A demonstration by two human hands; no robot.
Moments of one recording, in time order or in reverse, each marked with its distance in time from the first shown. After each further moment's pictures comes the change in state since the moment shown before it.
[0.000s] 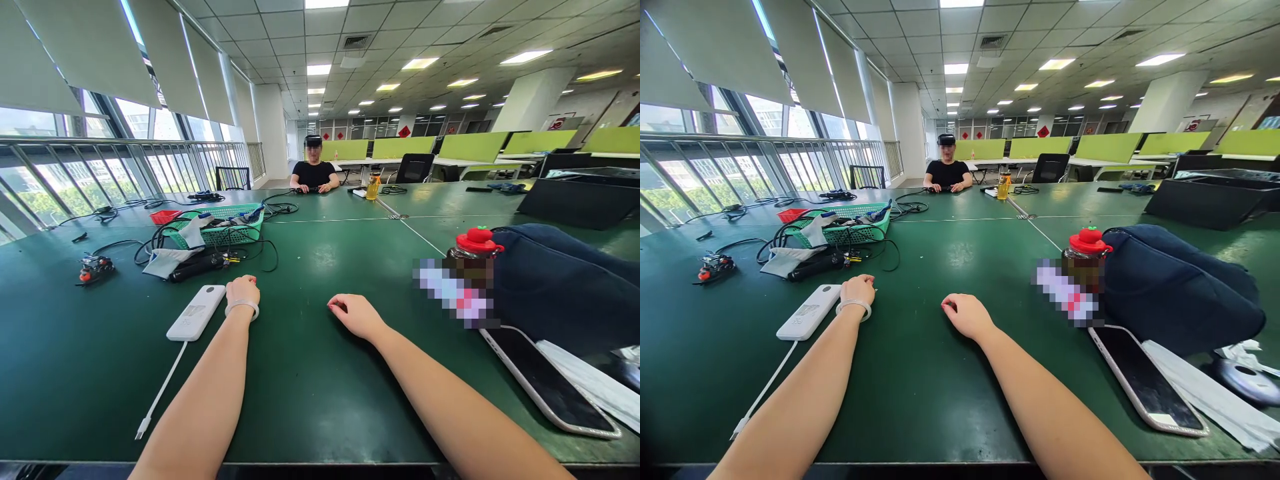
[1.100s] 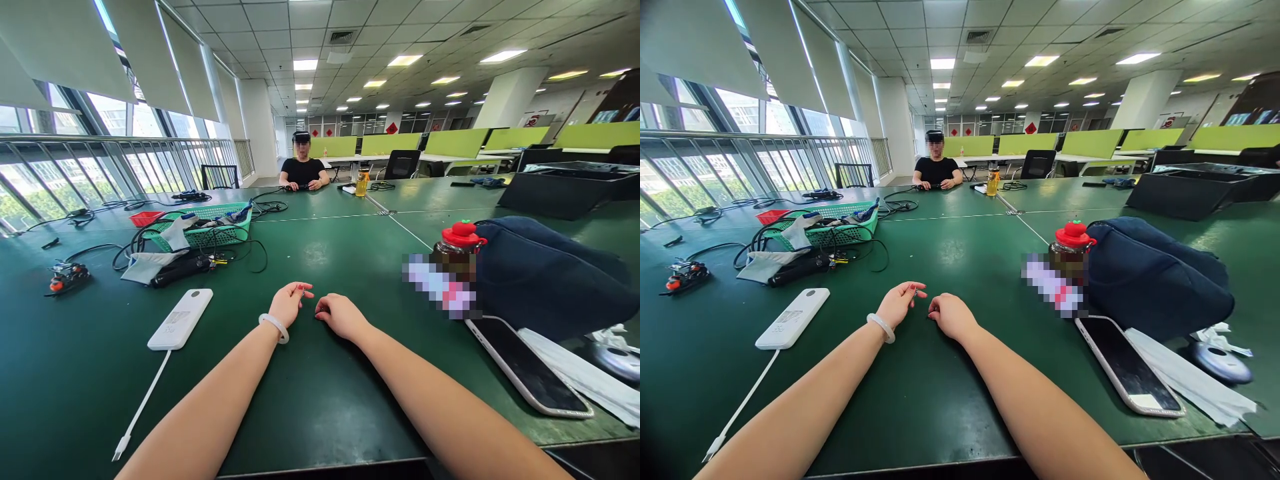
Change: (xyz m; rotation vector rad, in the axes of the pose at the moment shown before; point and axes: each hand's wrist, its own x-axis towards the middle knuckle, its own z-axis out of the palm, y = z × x) left_hand -0.080 0.088 0.029 -0.843 -0.487 0.201; right_hand 0.008 -0.003 0.014 -0.104 -0.025 -0.006
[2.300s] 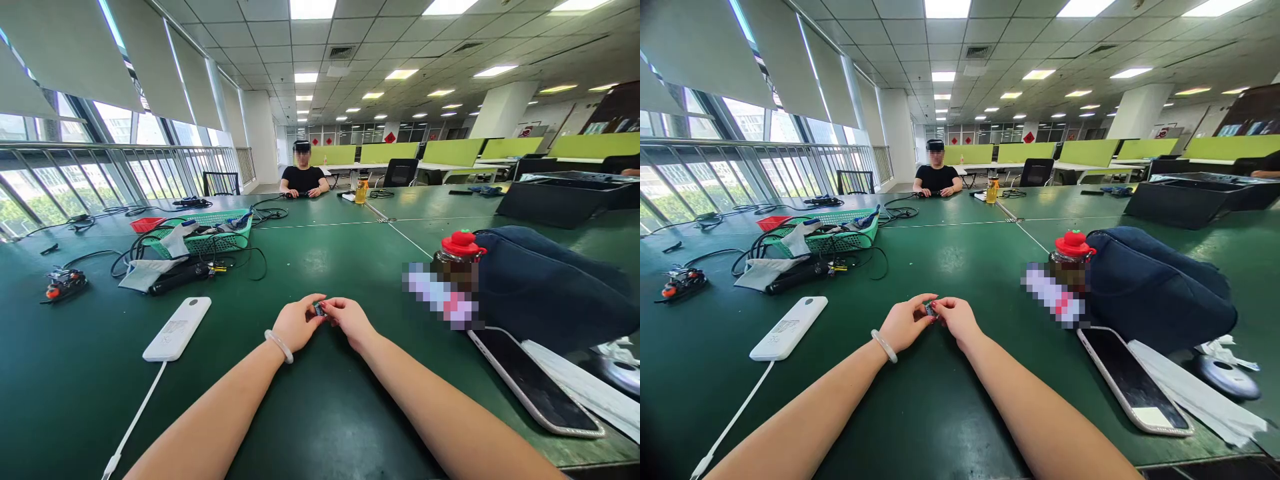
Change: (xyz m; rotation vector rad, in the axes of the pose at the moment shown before) left_hand -0.021 0.017 0.009 0.497 -0.112 0.321; right_hand 0.003 -0.002 -0.003 1.151 0.144 0.359
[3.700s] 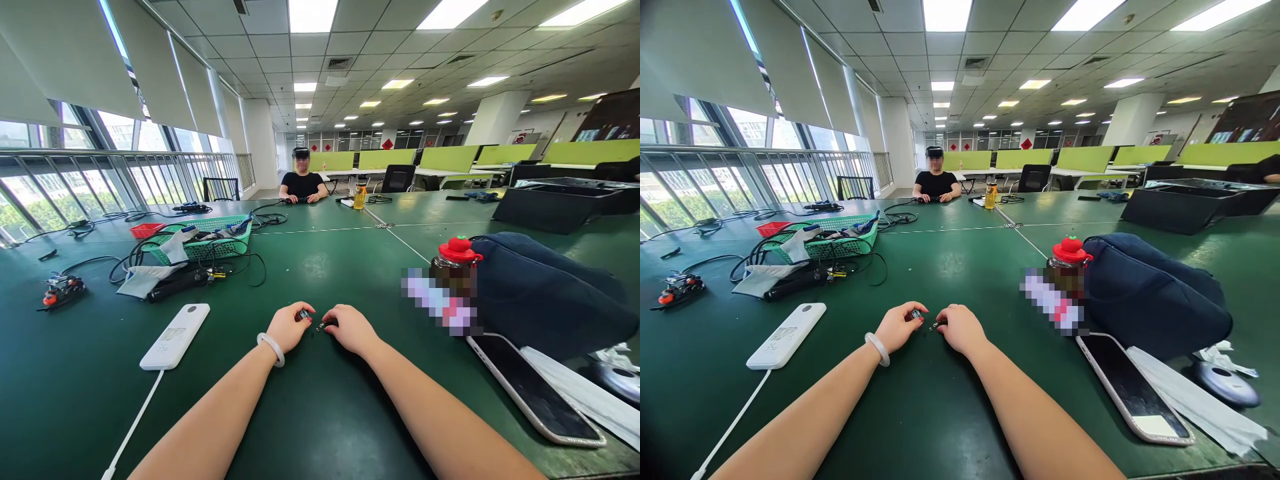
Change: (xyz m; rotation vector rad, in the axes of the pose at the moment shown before) left_hand 0.006 -0.022 -0.002 -0.095 0.007 -0.127; right_hand 0.002 -0.002 -0.019 -1.236 -0.125 -0.278
